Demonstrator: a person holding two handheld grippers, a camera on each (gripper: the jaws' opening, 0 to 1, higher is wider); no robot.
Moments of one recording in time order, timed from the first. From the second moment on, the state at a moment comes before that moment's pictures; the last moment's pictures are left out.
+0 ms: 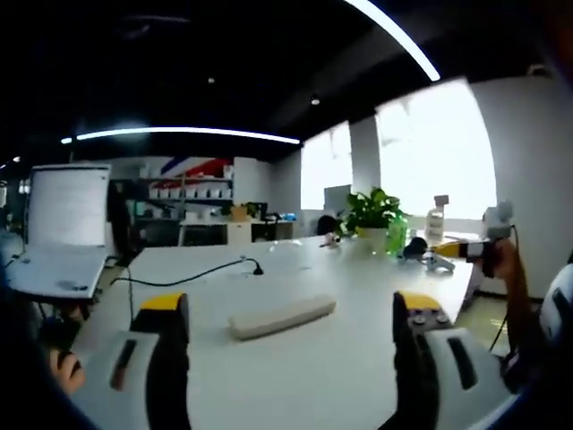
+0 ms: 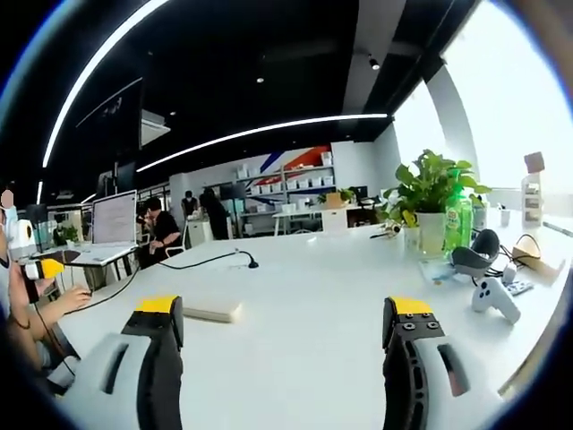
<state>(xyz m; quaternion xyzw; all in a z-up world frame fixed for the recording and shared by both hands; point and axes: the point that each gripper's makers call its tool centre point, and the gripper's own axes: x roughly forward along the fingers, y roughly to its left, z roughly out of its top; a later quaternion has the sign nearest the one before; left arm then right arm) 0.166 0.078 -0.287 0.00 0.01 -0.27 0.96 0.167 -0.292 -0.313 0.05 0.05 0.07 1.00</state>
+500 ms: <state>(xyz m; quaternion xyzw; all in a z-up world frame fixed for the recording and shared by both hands) 0.170 0.086 -0.284 -0.01 0.00 -0.26 0.96 0.166 -0.284 -0.306 0.04 0.03 0.08 1.00</state>
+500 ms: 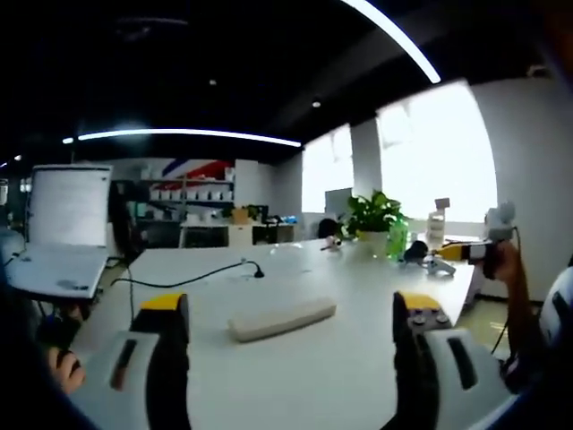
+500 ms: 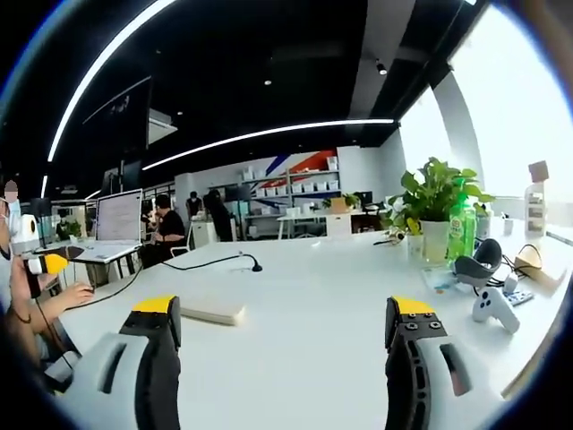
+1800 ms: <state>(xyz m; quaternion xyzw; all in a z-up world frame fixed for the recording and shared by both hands) 0.170 0.117 -0.273 -0.01 -0.03 -0.19 0.98 0.172 -0.273 -0.323 0.04 0.06 0.11 0.99</state>
